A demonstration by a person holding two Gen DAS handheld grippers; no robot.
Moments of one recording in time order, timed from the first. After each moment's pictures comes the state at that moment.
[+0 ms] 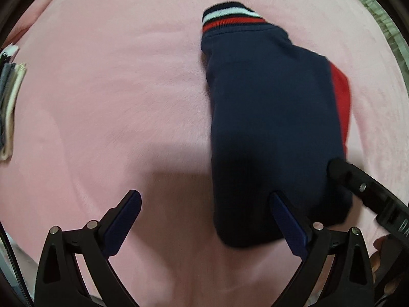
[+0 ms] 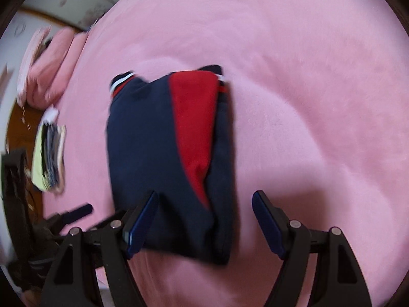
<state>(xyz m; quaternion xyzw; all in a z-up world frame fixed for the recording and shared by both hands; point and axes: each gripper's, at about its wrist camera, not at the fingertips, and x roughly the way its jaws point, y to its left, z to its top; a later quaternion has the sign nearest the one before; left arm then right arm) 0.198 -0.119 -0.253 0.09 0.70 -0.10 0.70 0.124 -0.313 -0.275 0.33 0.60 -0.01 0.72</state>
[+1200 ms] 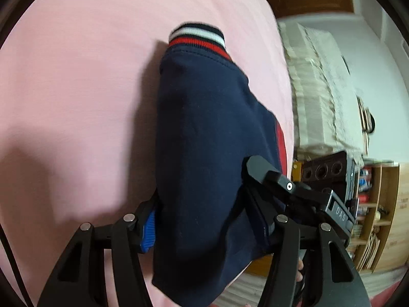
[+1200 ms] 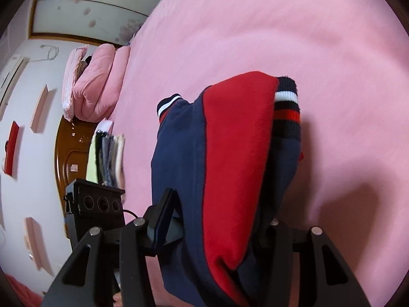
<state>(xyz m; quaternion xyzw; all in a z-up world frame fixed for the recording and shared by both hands) 0.215 0.072 -0.286 -0.30 0.65 -0.31 0.62 0.154 -0.196 -0.278 0.45 0.53 0.09 0.71</state>
